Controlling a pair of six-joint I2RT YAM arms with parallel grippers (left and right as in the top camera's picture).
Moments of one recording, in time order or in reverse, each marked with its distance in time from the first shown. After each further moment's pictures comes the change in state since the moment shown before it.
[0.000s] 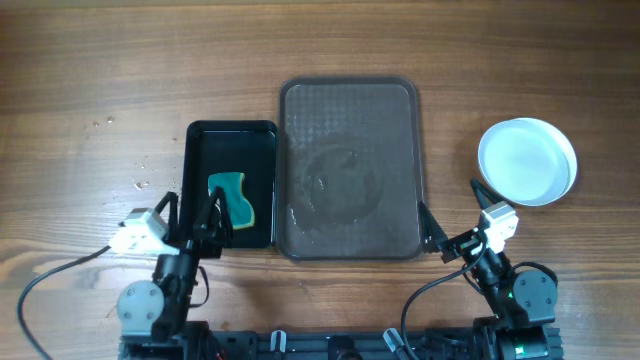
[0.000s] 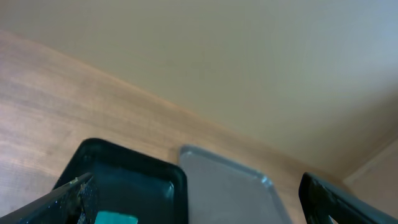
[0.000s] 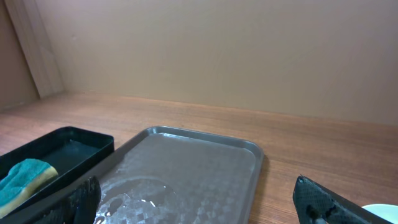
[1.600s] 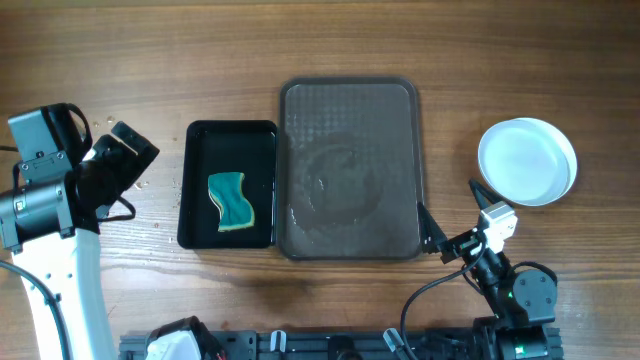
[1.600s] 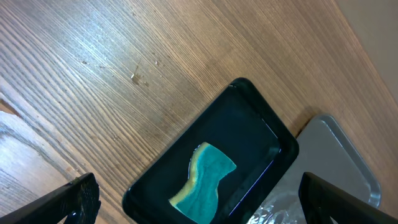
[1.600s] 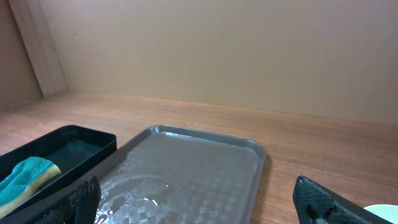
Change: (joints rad) left arm 0.345 1.160 1.074 -0.904 -0.038 -0.041; right arm 0.000 0.003 0.000 0.000 -0.010 0.000
